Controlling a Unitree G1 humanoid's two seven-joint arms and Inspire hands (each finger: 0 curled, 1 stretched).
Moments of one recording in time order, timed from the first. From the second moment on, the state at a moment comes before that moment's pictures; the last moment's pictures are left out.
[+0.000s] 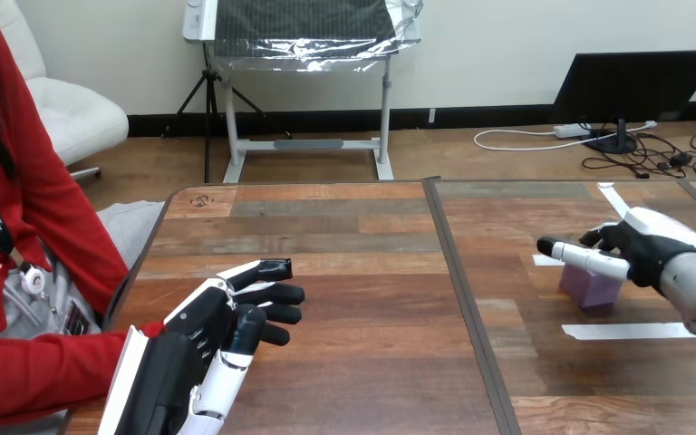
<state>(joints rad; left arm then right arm) 0.59 0.14 -0.10 -0.32 -0.03 -0.53 -0.13 -0.84 -0.55 0.32 1.36 -0.59 -0.13 0.09</state>
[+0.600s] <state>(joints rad) 0.59 0.14 -0.10 -0.32 -0.03 -0.53 -0.14 -0.84 -0.55 0.33 1.36 -0.59 -0.12 0.09</state>
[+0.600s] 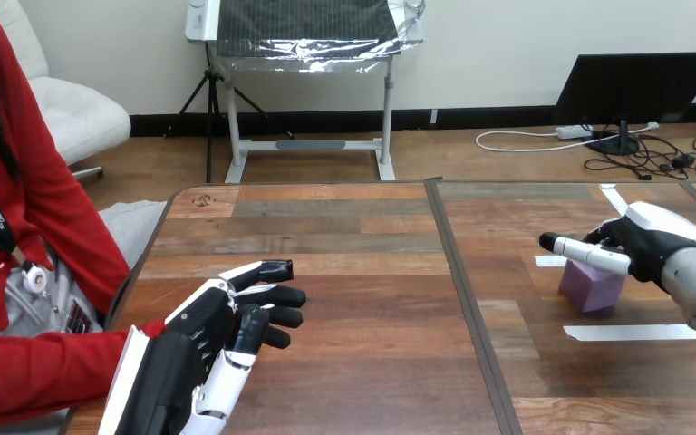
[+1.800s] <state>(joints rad) 0.58 0.14 -0.09 -0.32 -0.03 -0.53 -0.15 -0.84 -0.55 0.31 1.36 -0.56 -0.17 0.03</state>
